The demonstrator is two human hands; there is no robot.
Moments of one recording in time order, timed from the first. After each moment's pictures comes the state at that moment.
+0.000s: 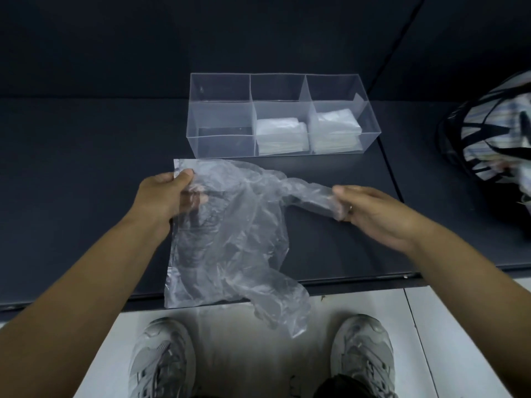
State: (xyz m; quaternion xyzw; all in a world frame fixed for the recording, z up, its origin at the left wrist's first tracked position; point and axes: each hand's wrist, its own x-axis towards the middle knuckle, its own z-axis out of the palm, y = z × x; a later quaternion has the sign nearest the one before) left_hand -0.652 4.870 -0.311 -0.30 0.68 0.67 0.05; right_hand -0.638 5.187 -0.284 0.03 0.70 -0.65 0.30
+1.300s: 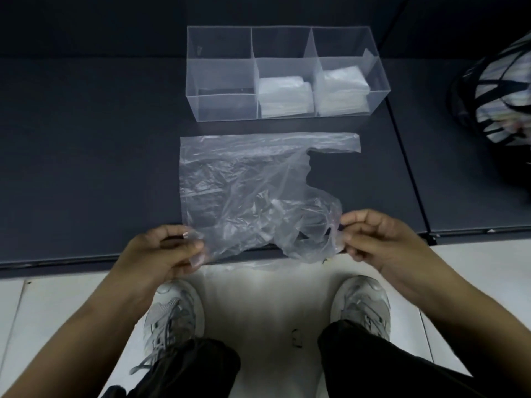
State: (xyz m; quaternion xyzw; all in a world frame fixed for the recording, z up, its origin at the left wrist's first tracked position) left_hand -0.517 4.858 -0.316 -0.33 0.63 0.68 0.19; right_hand -0.528 5.183 -0.288 0.17 0.69 -0.67 0.24
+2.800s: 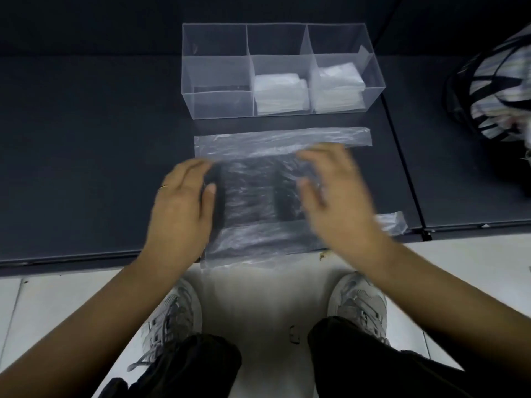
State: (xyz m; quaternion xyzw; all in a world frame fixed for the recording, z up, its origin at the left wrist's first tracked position) left_hand -0.555 4.897 -0.303 0.02 0.96 0.28 -0.07; right_hand -0.567 5.115 -0.274 -0.09 0.95 -0.29 -0.06
